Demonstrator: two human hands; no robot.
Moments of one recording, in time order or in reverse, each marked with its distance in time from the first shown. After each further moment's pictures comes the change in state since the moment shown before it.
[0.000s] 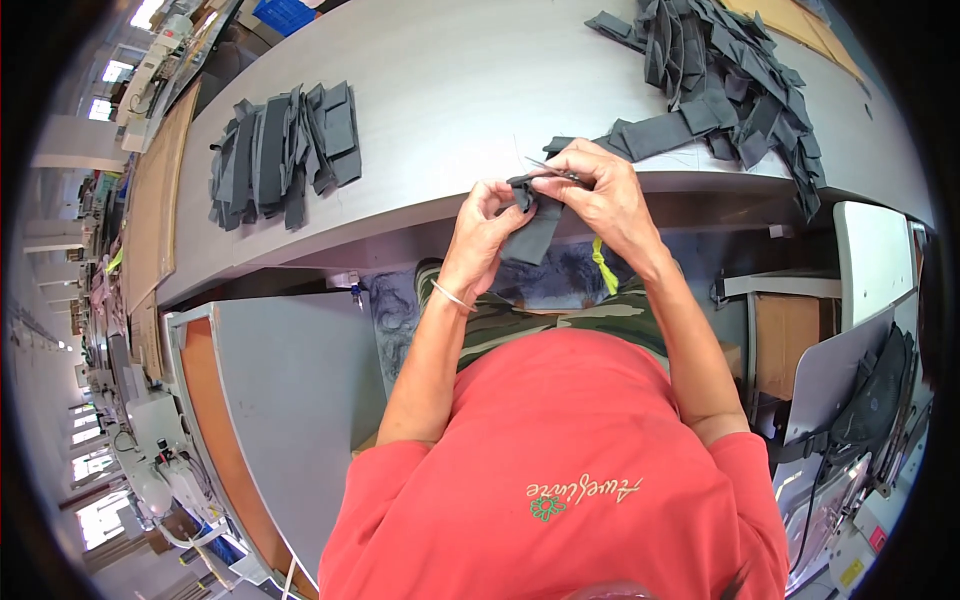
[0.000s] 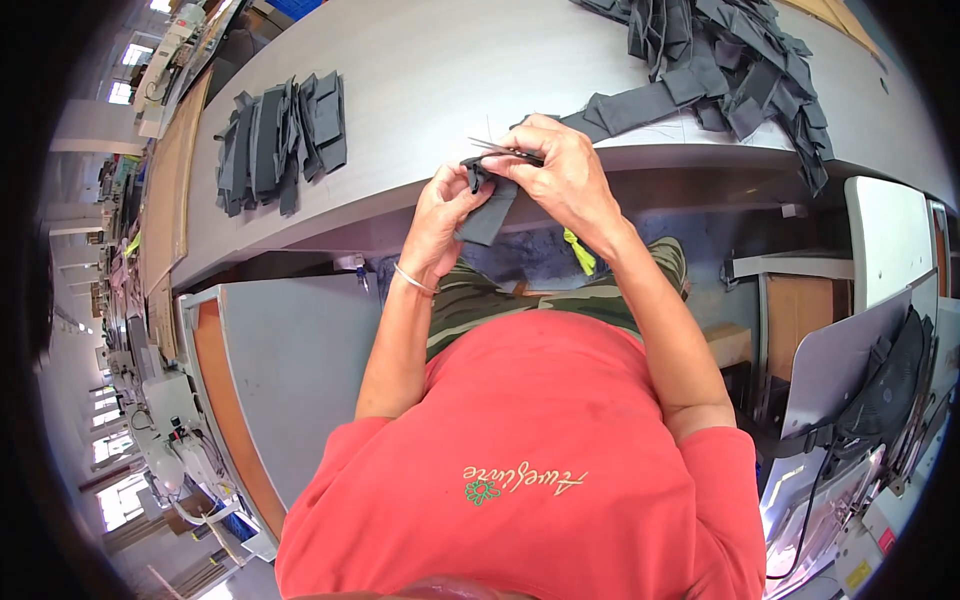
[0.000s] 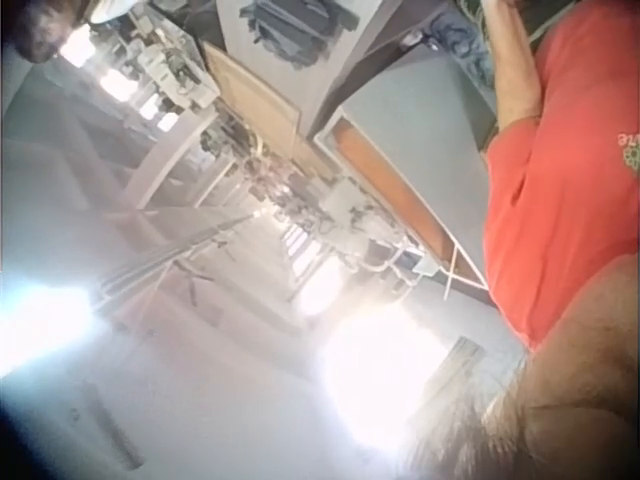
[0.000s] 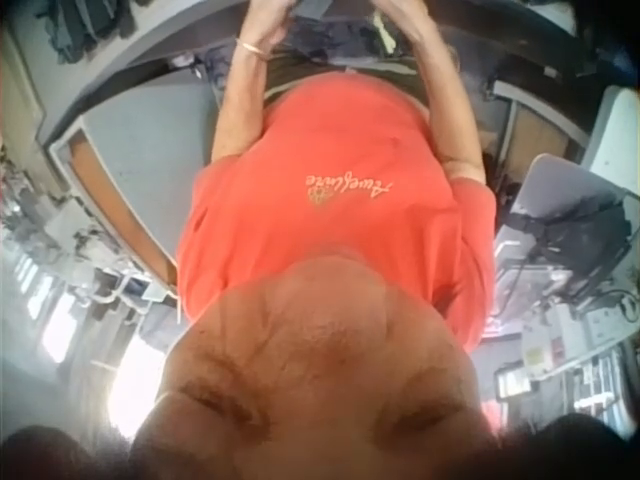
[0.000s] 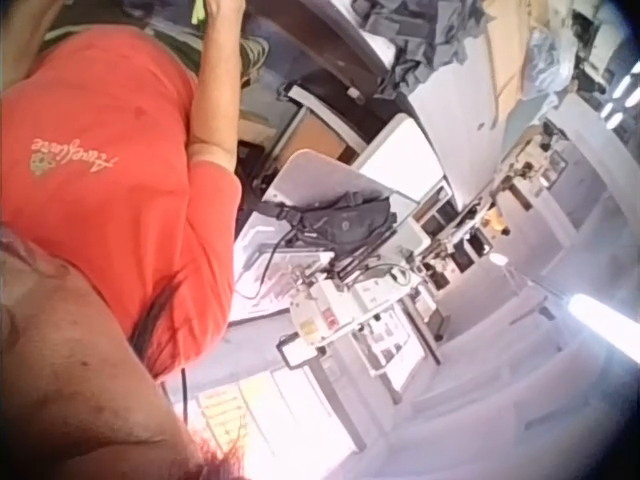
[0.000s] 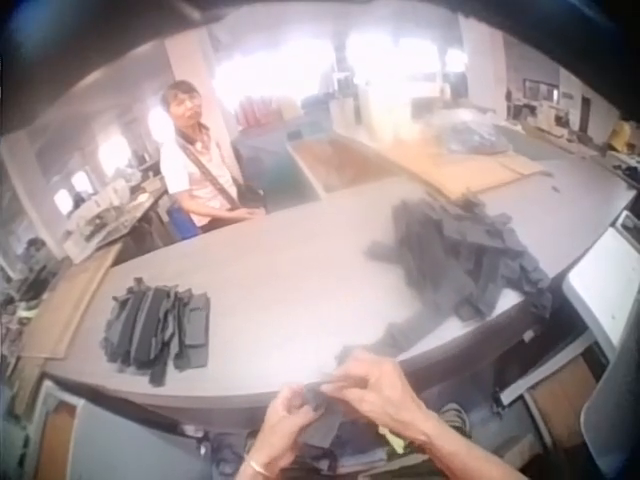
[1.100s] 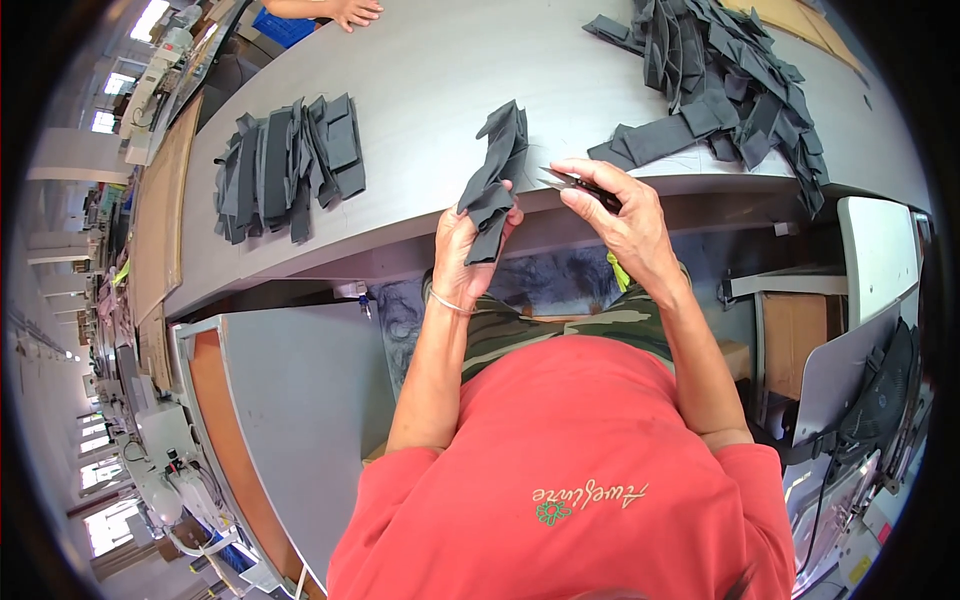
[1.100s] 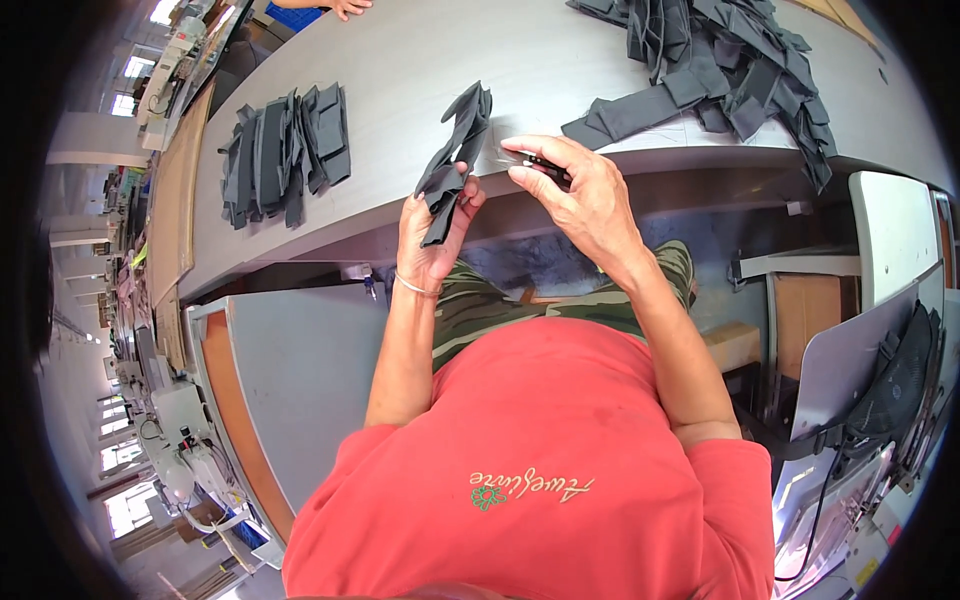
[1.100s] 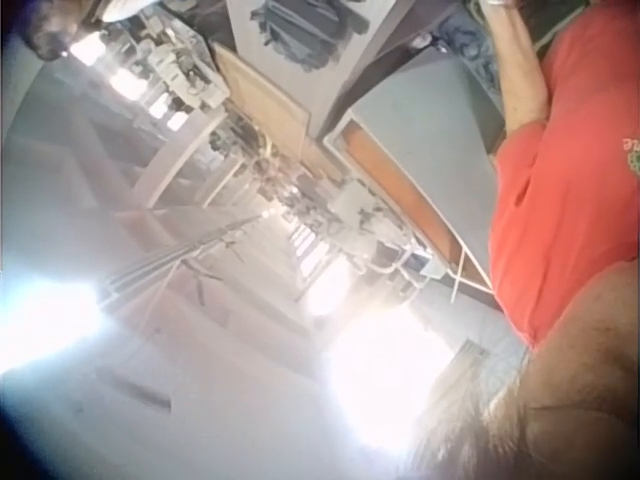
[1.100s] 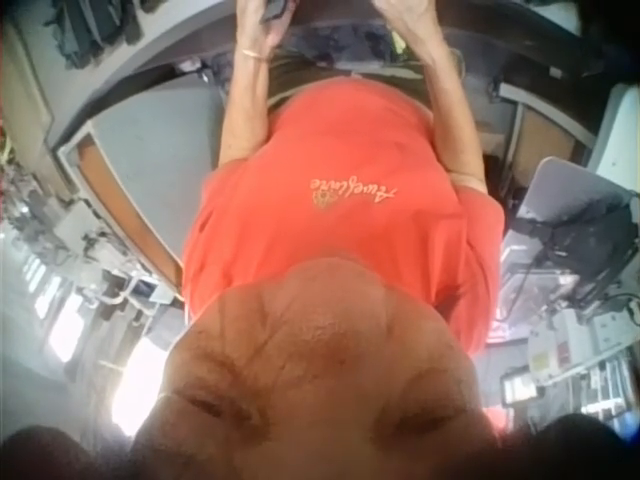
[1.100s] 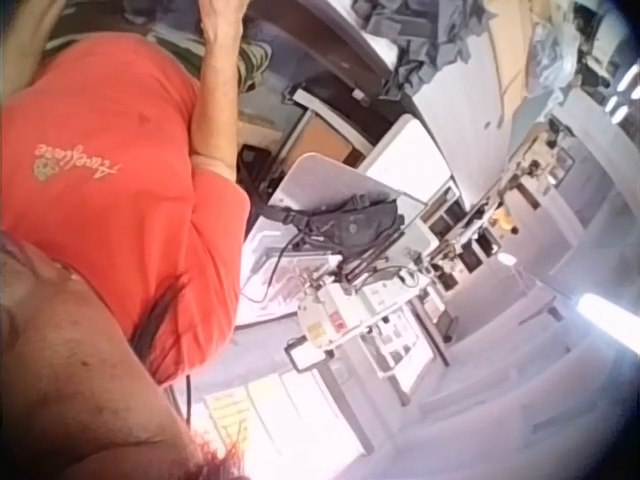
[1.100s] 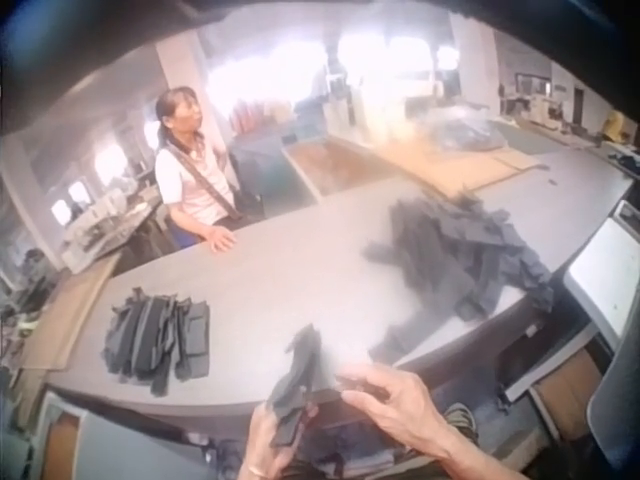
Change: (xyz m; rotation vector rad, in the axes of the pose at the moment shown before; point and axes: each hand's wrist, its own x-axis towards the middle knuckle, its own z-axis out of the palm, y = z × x) left_hand 0.007 -0.006 -0.022 -0.420 -0.150 0.131; right_hand -0.021 -0.003 -0.007 -0.011 0.112 -0.025
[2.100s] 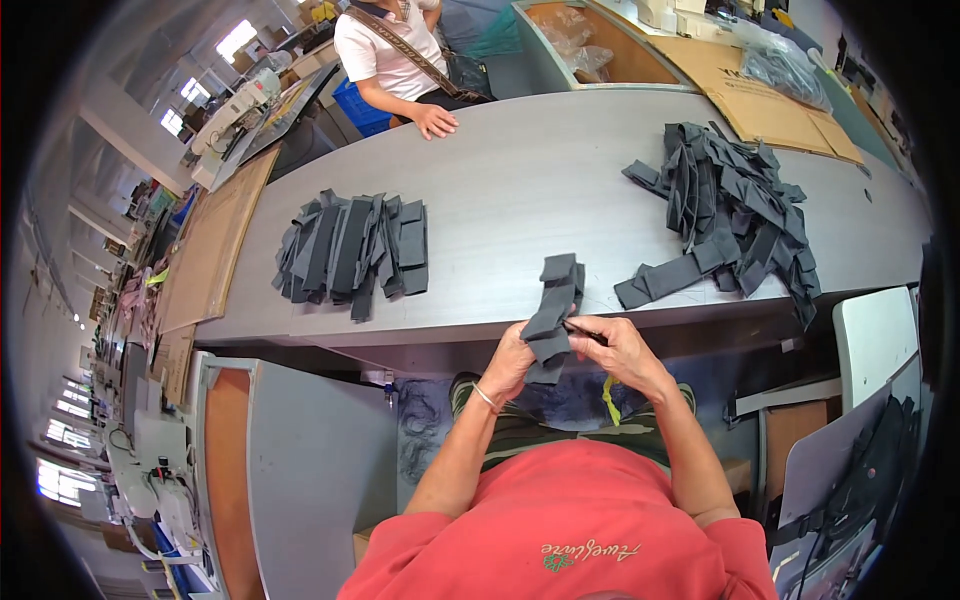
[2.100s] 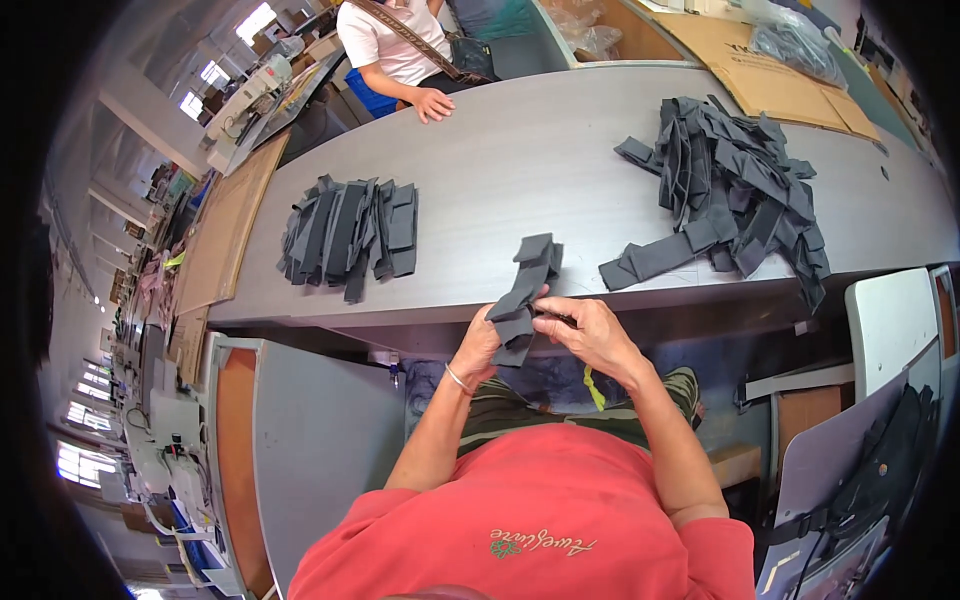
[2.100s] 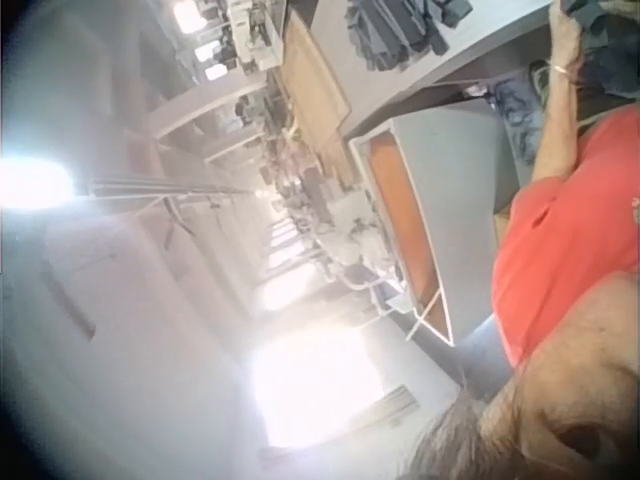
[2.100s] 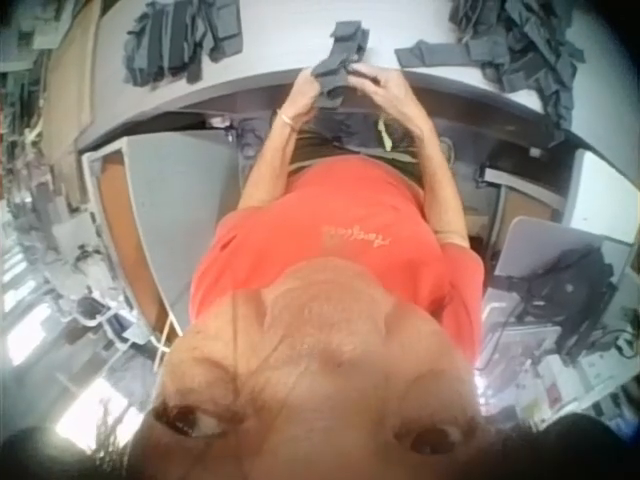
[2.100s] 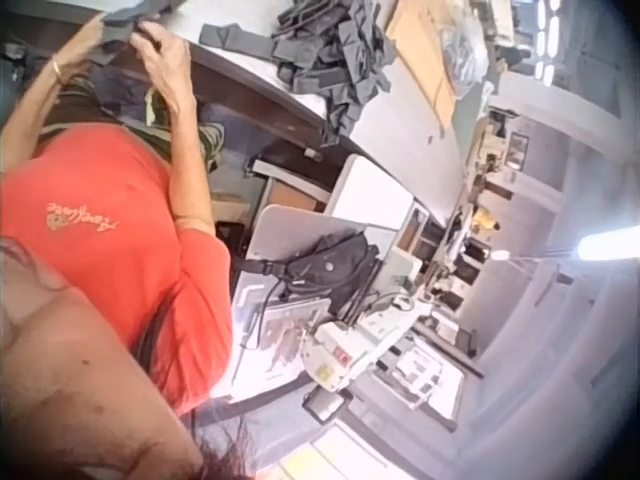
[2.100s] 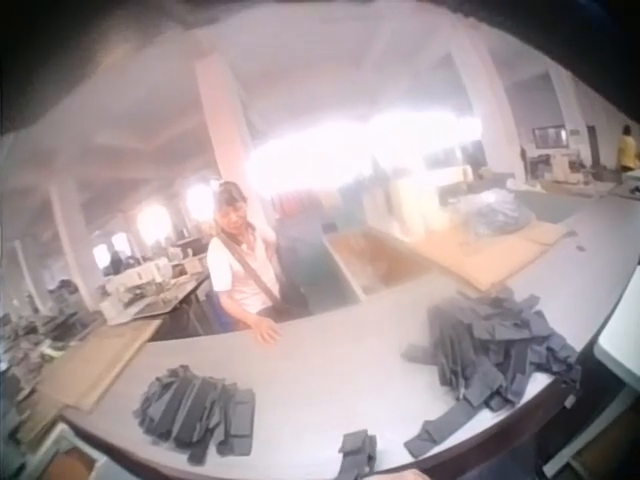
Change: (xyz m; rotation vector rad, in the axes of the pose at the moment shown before) left_hand -0.004 0.013 0.020 0.375 -0.050 -0.145; right_hand 0.011 -0.009 0.006 0.048 -0.420 0.227
